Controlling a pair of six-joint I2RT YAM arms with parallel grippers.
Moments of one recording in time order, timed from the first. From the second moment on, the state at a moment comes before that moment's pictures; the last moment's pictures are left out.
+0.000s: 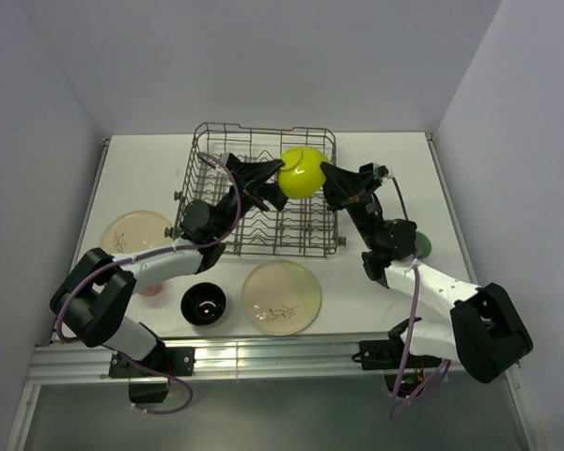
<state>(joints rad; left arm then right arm) -0.70 1.51 0.78 1.26 0.23 -2.00 0.49 1.19 0.52 1.35 -0.14 1.95</state>
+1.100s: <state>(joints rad) -0.66 1.51 0.75 1.31 0.22 -1.99 0.49 1.24 0.46 1.27 -0.27 1.90</state>
